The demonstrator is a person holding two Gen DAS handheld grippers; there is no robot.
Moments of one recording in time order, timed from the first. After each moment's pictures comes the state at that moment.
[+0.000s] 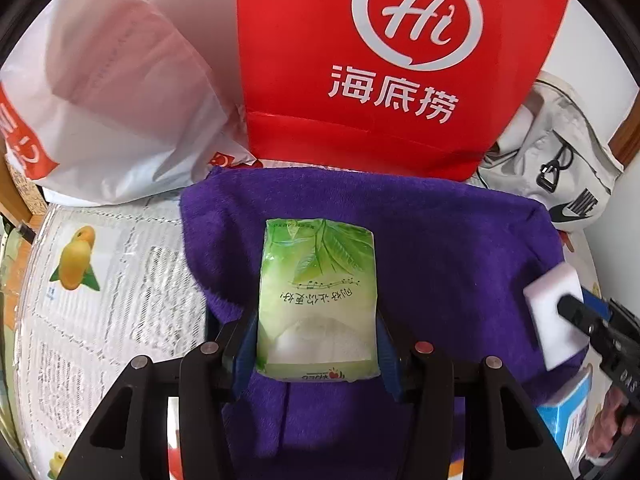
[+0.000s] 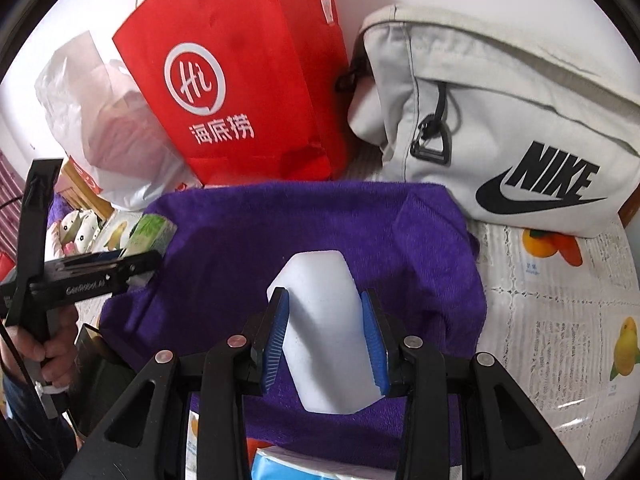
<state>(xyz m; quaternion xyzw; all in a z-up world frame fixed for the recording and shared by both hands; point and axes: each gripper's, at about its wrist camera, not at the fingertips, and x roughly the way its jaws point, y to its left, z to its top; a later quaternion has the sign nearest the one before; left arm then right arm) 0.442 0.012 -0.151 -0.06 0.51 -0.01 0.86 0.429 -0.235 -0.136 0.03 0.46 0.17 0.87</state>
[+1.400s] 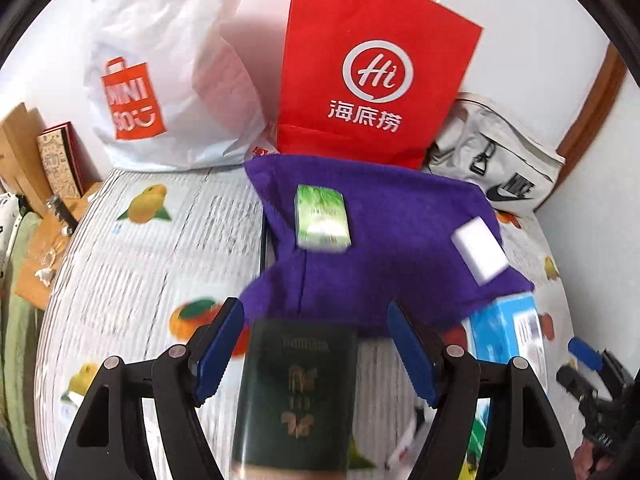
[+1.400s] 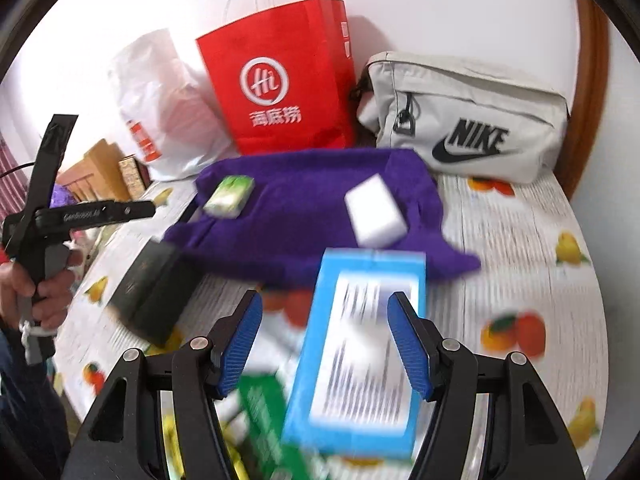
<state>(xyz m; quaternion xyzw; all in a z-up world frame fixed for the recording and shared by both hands) 0.300 0.037 -0.082 -0.08 0.47 -0.03 0.88 0.228 -0.247 -0.094 0.03 0.41 0.15 0.90</state>
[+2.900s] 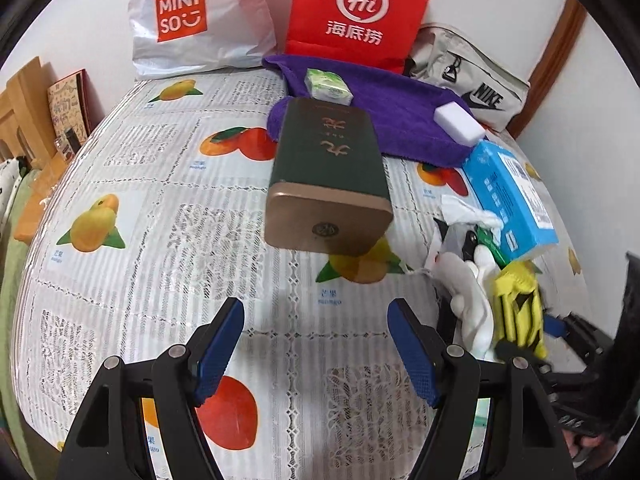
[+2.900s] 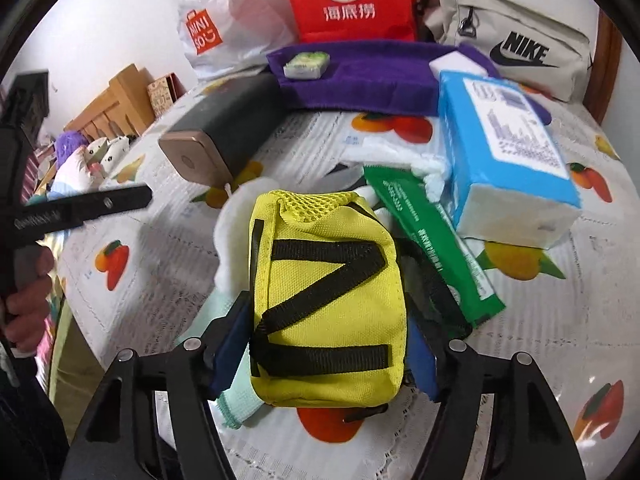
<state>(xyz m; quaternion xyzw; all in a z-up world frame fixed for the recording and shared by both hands) 0.148 0.063 -0.149 -0.06 0.50 -0.07 0.86 0.116 -0.162 -0.174 0.00 0.47 0.17 0.87</state>
